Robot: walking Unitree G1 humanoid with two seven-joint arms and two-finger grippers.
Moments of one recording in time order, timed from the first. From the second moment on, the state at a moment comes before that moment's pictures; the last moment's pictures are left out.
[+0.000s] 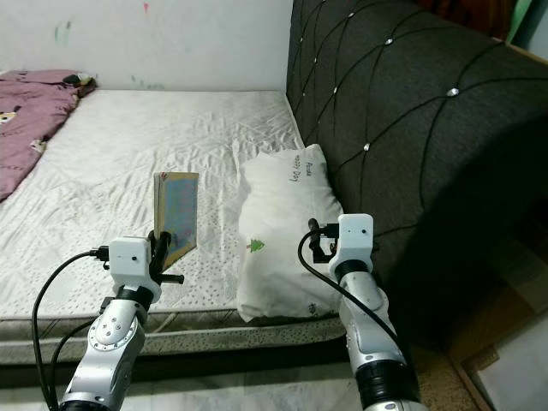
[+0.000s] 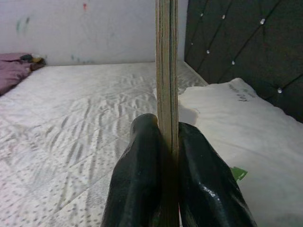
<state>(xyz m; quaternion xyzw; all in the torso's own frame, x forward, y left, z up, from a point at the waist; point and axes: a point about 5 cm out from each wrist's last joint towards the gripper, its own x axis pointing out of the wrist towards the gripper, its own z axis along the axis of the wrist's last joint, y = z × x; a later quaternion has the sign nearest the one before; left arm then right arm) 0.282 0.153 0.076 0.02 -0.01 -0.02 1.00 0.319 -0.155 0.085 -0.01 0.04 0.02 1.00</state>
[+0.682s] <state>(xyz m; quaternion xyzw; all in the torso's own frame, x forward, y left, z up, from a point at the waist) 0.286 0.156 0.082 0.02 -0.02 -0.03 1.00 0.323 -0.147 0.088 0.00 0.04 0.03 1.00</state>
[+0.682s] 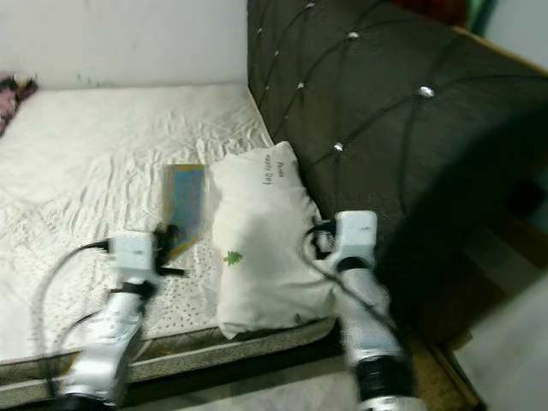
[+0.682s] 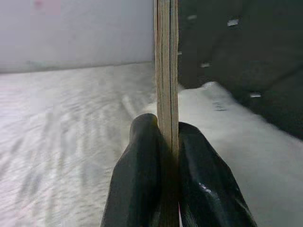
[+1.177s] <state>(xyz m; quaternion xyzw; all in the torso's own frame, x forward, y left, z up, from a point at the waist) 0.286 0.158 0.081 0.01 -0.02 0.00 1.00 0.325 -0.150 0.088 0.00 0.04 0.03 1.00</state>
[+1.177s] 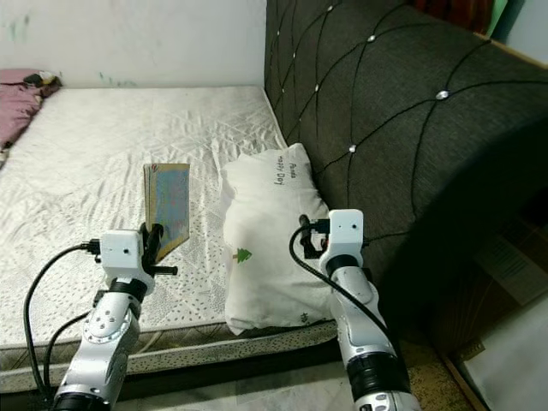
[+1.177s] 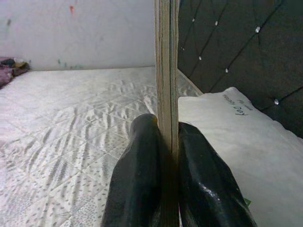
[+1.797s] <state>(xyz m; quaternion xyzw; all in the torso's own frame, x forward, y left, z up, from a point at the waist) 0.286 0.158 0.078 -0.01 -0.01 0.00 1.00 0.324 -0.155 0.086 -0.01 0.05 0.02 1.00</state>
